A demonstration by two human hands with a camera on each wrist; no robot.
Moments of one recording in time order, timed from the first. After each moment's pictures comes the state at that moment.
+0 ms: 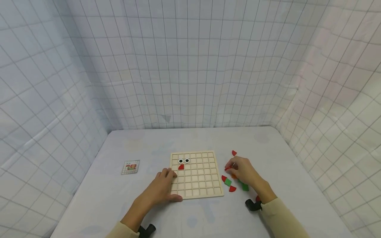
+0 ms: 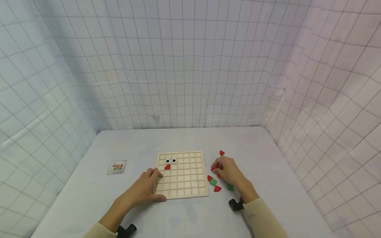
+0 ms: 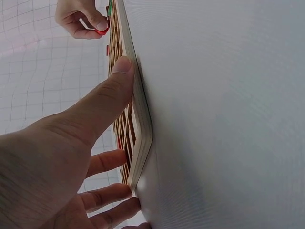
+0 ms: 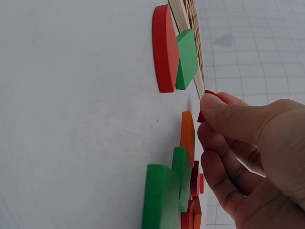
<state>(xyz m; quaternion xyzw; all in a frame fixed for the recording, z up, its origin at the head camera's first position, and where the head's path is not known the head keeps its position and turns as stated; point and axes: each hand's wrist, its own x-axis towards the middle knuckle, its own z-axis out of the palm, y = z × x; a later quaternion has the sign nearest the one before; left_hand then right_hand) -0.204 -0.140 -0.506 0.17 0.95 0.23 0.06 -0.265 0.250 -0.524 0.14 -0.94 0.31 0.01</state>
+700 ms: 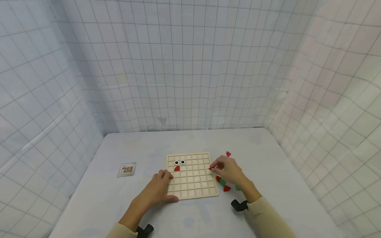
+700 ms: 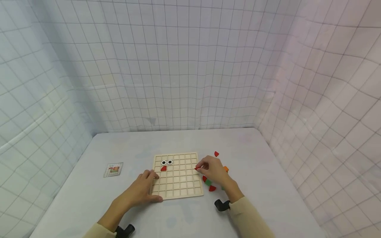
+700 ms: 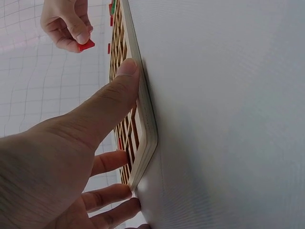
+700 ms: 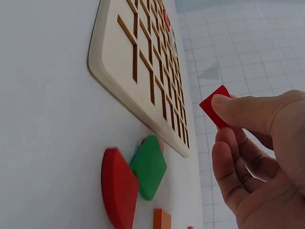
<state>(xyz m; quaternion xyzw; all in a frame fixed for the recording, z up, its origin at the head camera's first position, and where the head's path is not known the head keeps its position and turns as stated) -0.202 -0.138 -0.505 0.16 0.96 0.23 0.06 -0.257 0.216 -0.512 0.21 -0.90 0.39 0.05</state>
